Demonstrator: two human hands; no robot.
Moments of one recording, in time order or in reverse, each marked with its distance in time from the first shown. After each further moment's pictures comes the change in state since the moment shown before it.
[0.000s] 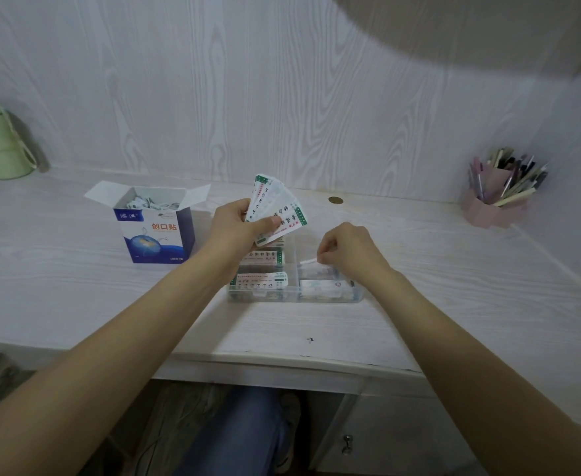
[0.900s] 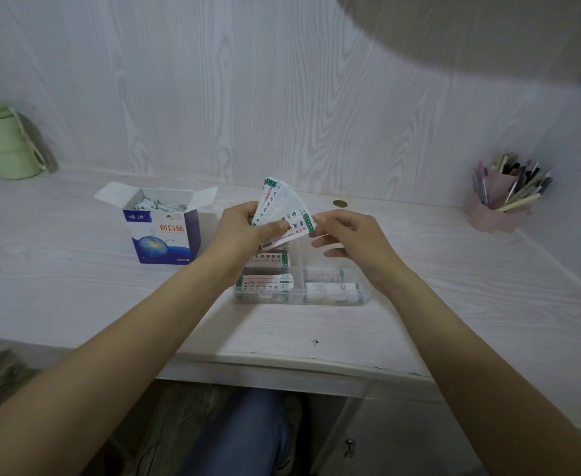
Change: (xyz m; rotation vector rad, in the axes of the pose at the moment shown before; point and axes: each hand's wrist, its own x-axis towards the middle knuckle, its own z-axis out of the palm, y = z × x) left_hand -0.004 0.003 -0.002 0.046 -0.027 0.022; right_hand -0.018 -0.014 -0.014 0.845 0.013 -0.060
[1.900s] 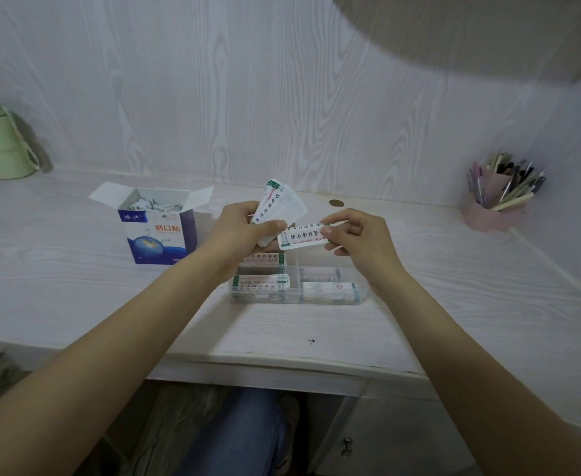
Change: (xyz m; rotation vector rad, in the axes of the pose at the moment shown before) left_hand 0.001 0.005 -0.001 -0.017 -0.052 -0.079; right_hand -0.009 0.001 -0.004 -0.062 0.166 -0.044
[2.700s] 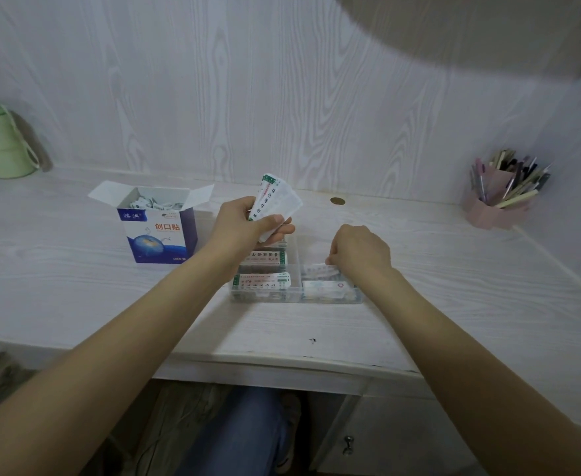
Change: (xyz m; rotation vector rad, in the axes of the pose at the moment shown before) left_hand -0.001 0.000 0.002 -0.135 0.009 0.041; right_hand 0.021 0.012 0.015 -1.161 -0.119 0.154
